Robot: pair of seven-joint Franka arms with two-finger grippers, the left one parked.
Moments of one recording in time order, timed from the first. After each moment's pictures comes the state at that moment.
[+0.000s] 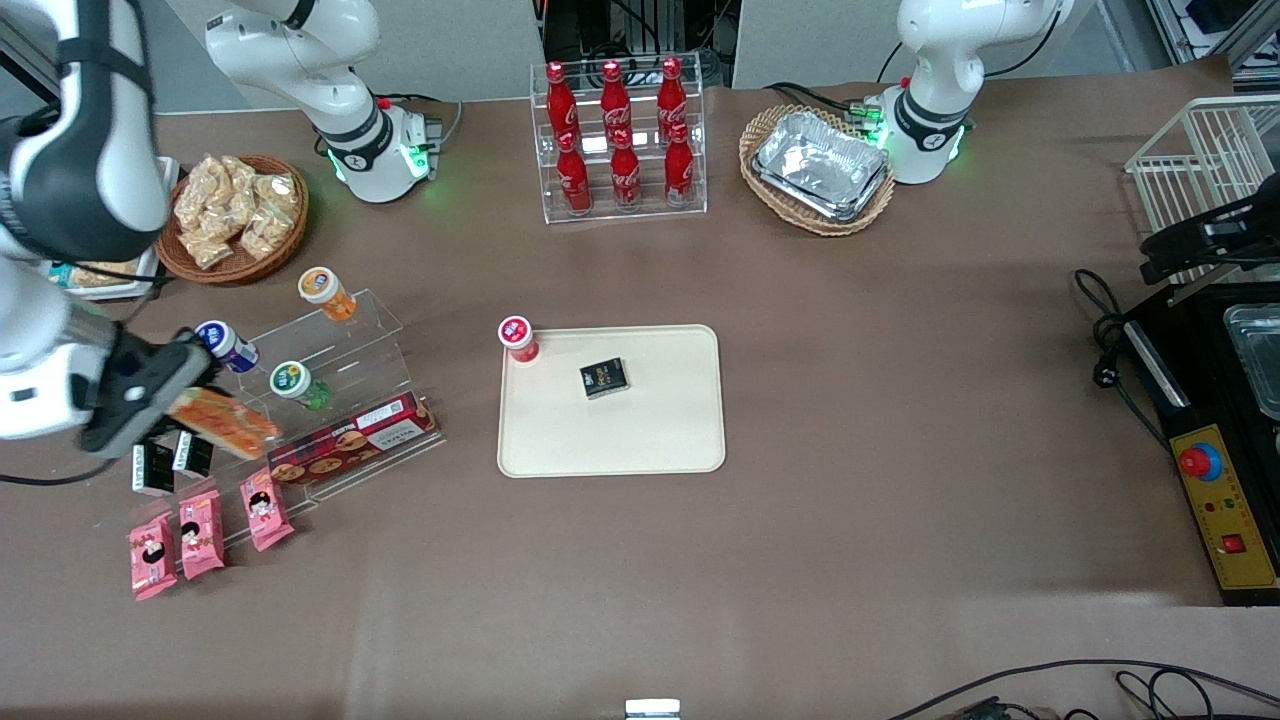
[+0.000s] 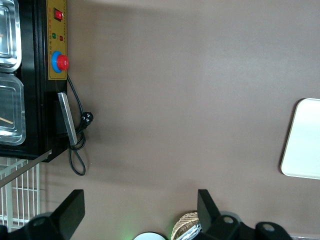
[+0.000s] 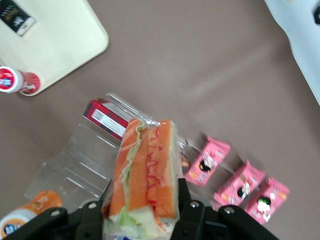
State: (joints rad) arm 0.26 0.14 -0.26 -1.66 0.07 1.82 -1.02
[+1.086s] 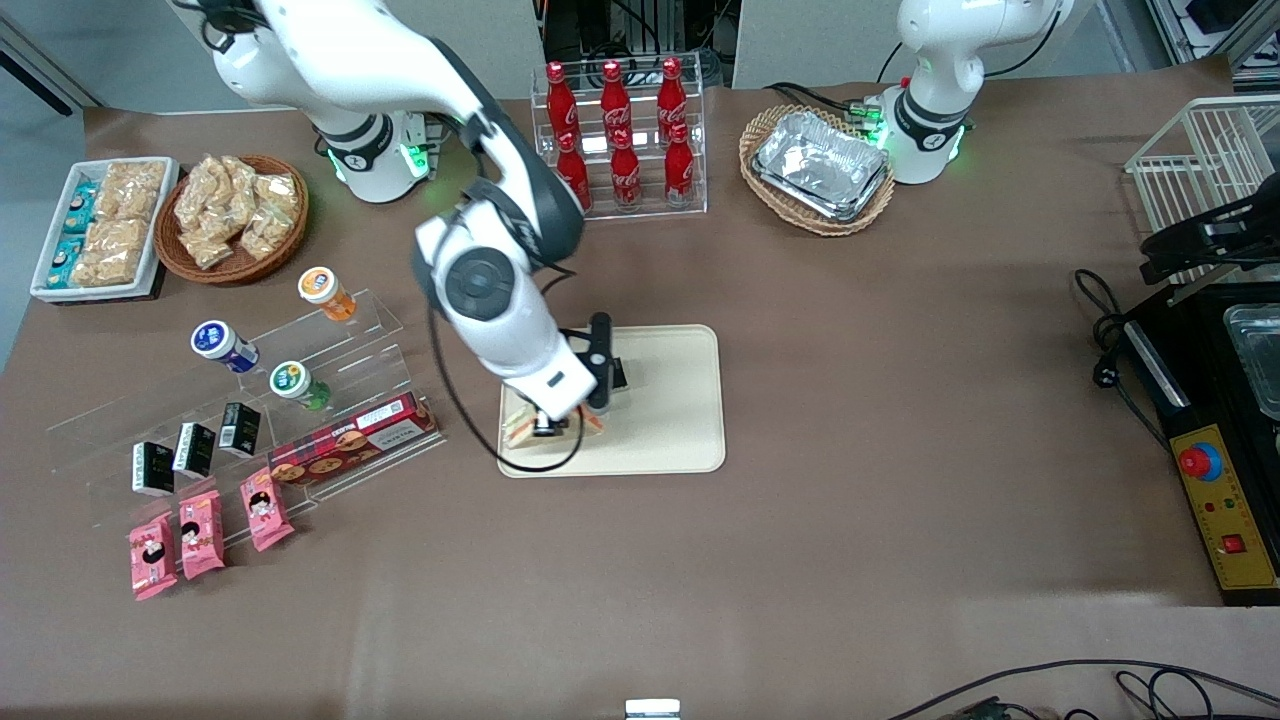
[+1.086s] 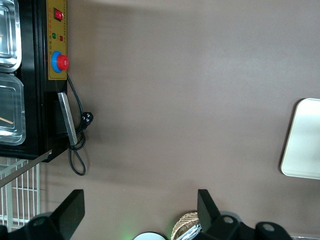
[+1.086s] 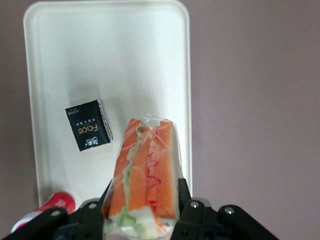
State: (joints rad) arm 0.81 0.52 -0.26 -1.56 0.18 2.10 -1.03
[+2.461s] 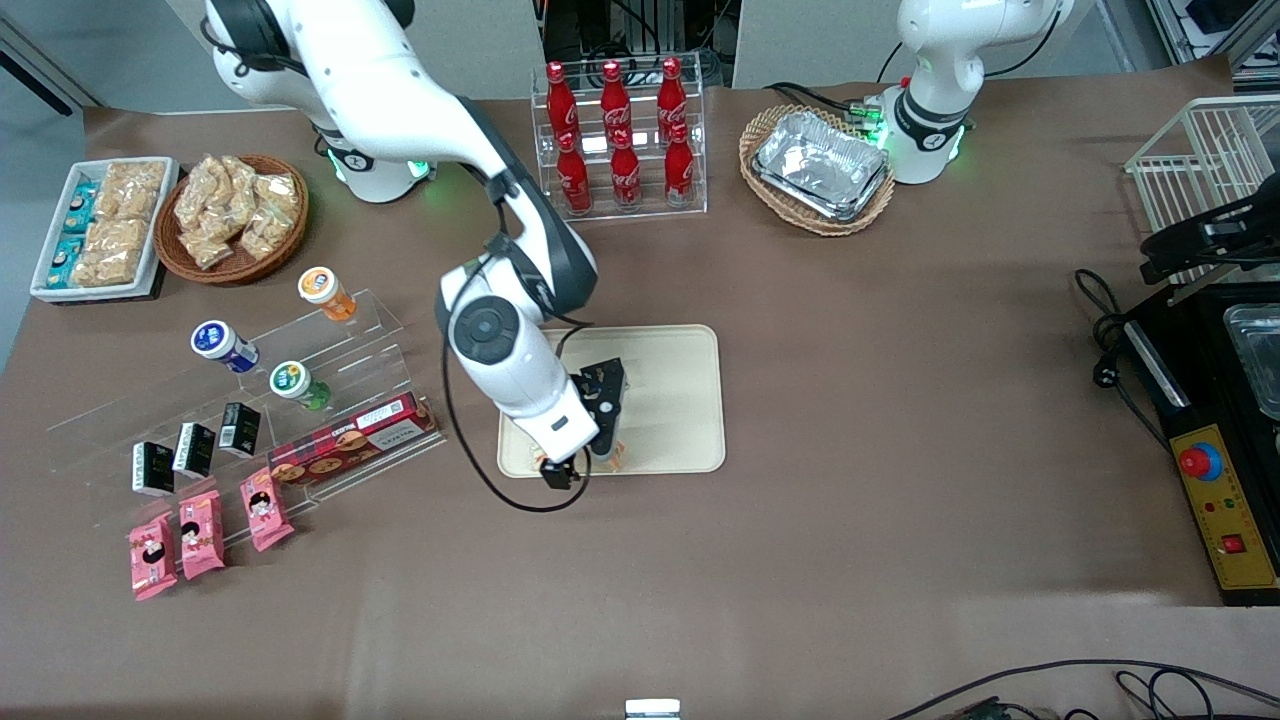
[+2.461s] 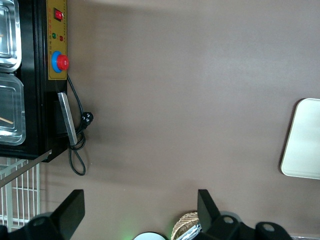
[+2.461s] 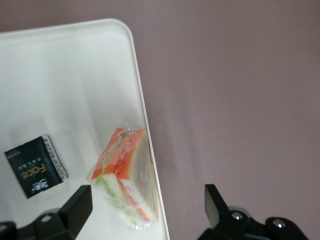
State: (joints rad) arm 0.80 0.63 -0.29 -1.51 0.30 2.26 -0.98
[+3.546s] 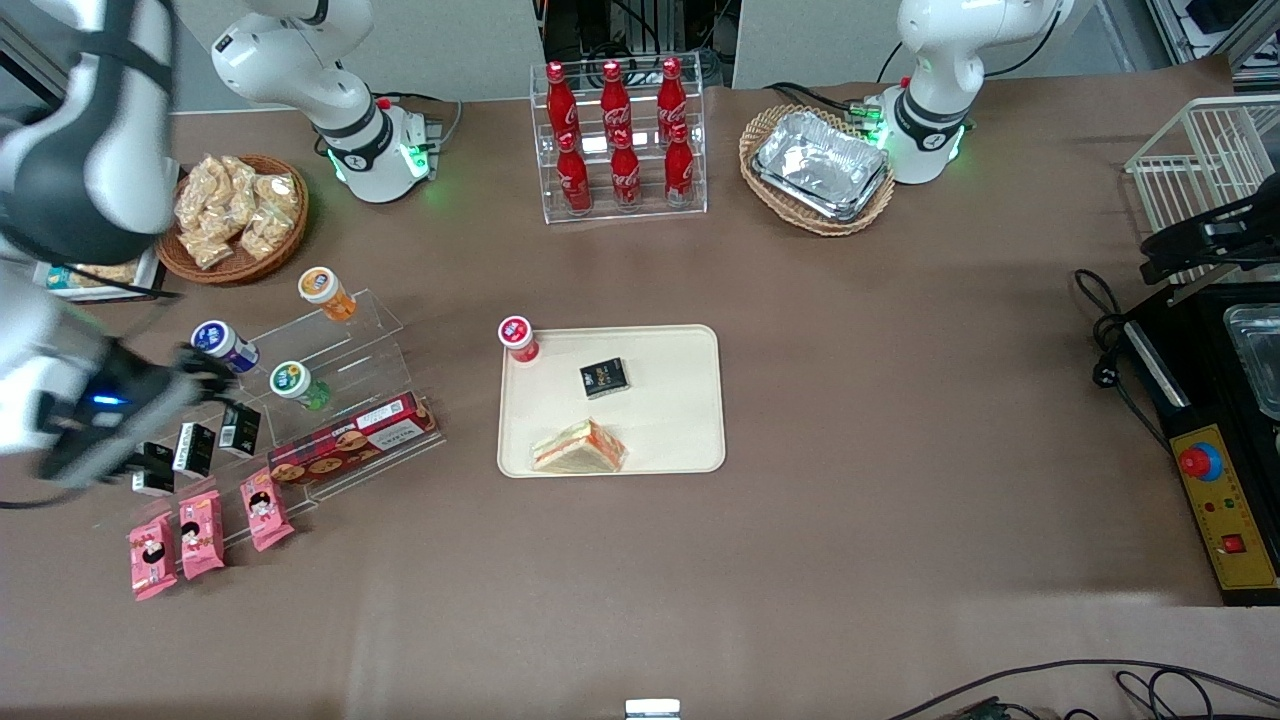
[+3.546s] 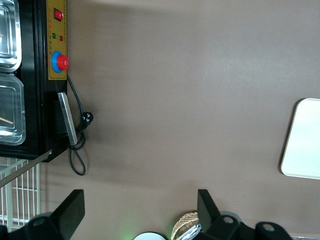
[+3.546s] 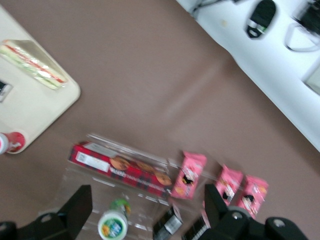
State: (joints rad) arm 0.75 0.27 -0.88 -1.50 0.30 1.81 -0.92
